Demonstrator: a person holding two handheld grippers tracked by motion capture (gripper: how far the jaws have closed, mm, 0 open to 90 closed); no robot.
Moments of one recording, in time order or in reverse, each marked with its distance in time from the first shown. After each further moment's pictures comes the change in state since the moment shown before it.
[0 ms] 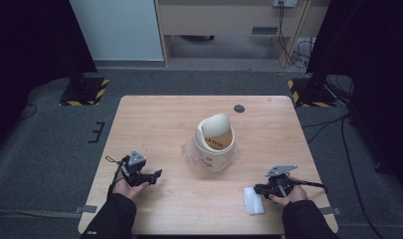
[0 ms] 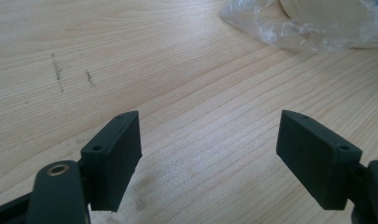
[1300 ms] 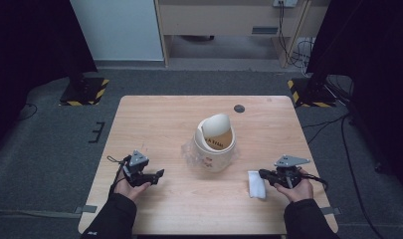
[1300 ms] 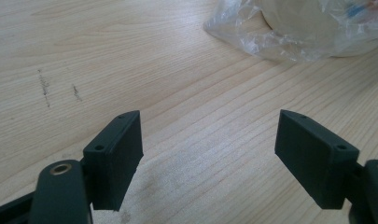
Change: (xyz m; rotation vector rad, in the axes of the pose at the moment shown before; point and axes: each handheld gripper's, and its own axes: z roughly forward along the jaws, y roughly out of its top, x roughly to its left) left arm -0.006 0.004 -0.001 -0.022 -0.025 0.022; right arm -0.013 0.020 -0.025 -0.188 -0.096 -0.010
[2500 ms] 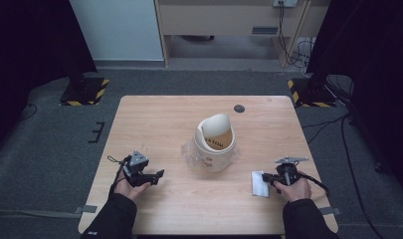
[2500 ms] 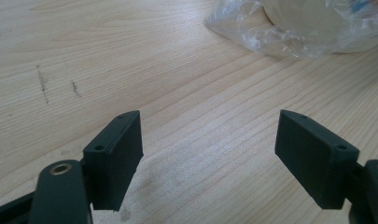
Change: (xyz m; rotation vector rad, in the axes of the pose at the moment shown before) left arm 0.001 -0.001 0.001 0.010 0.000 -0.004; right arm -0.013 -0.014 0.017 0.127 -0.064 0.261
